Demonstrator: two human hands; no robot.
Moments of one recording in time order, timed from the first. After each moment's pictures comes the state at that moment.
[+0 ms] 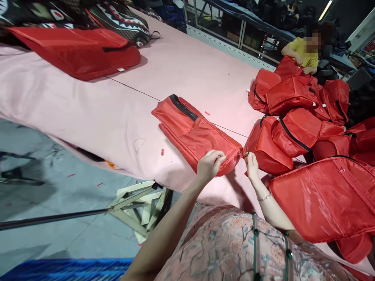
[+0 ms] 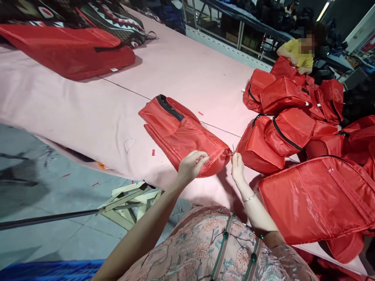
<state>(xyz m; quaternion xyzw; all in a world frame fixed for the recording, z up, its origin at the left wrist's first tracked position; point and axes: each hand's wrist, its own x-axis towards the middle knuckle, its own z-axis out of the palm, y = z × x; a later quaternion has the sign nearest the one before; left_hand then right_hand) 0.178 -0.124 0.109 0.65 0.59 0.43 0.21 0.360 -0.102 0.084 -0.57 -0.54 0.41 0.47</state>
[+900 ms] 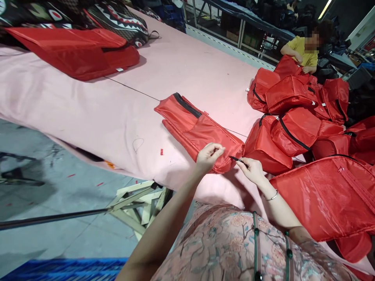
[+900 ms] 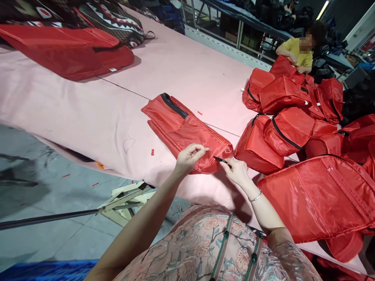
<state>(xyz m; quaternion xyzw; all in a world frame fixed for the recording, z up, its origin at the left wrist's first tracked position) 0.176 -0.106 0.116 0.54 0.49 0.56 0.39 0.379 -0.112 0.119 -0.49 -0.81 0.20 0.25</state>
